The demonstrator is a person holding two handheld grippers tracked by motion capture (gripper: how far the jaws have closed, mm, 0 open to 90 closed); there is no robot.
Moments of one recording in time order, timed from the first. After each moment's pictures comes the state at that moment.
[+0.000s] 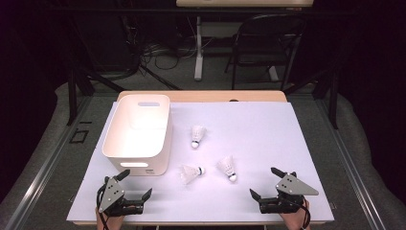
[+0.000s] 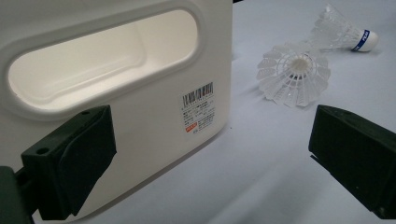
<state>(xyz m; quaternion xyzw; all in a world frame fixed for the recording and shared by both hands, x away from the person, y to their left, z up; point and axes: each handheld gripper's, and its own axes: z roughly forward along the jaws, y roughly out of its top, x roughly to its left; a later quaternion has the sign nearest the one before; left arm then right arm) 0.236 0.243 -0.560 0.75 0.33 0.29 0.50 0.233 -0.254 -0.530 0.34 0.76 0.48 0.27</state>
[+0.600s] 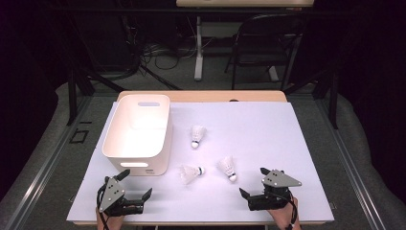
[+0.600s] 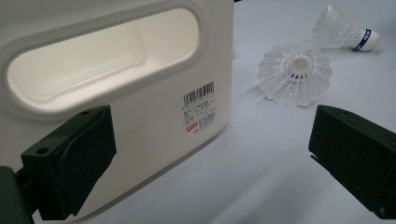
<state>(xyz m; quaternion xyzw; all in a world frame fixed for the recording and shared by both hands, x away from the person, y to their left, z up) 0.237 0.243 -0.560 0.75 0.33 0.29 0.49 0.245 -0.225 -0.533 0.37 0.78 0.45 0.23</state>
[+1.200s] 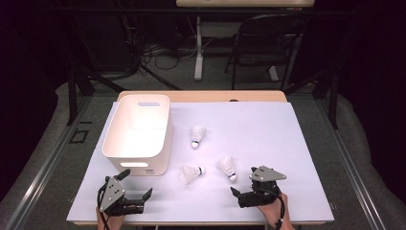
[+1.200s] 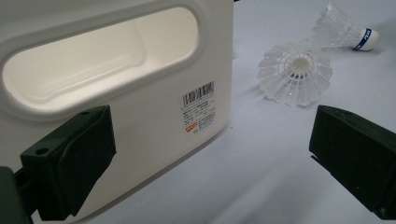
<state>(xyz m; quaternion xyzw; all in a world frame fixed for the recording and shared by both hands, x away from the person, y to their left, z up) 0.238 0.242 -0.561 0.75 0.33 0.29 0.49 0.260 -0.201 -0.539 0.38 0.80 0.42 0.21</state>
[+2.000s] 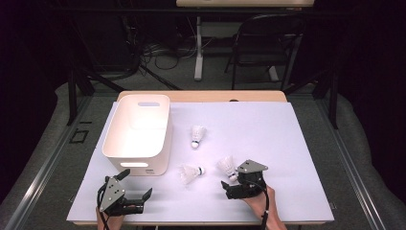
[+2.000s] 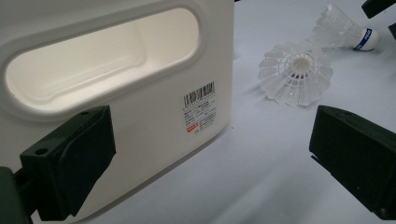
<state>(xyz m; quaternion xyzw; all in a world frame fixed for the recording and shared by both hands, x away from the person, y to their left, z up) 0.238 0.243 -0.561 0.75 0.33 0.29 0.49 0.284 -0.168 -0.547 0.41 0.81 0.38 0.20</state>
